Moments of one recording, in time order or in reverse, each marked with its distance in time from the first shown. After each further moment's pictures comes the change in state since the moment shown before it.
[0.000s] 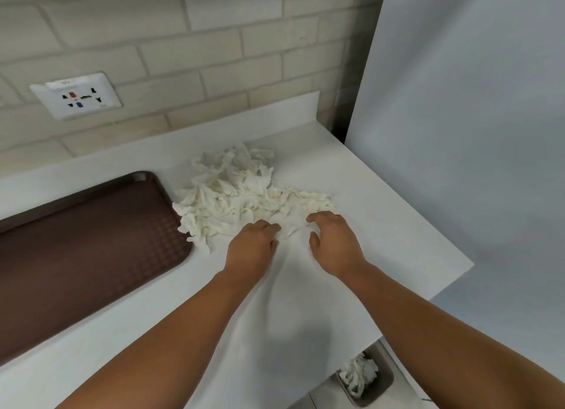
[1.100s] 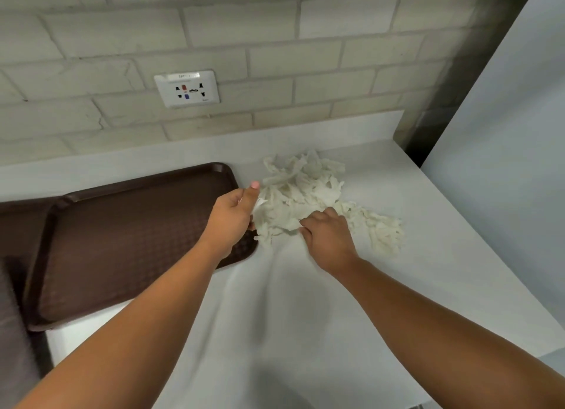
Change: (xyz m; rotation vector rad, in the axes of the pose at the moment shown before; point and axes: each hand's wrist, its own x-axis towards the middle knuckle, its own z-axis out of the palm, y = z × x) left_hand -0.016 -0.088 -0.129 -0.990 0.295 -0.508; right_hand 0.064 -0.104 0.062 -0.253 -0.039 -0.392
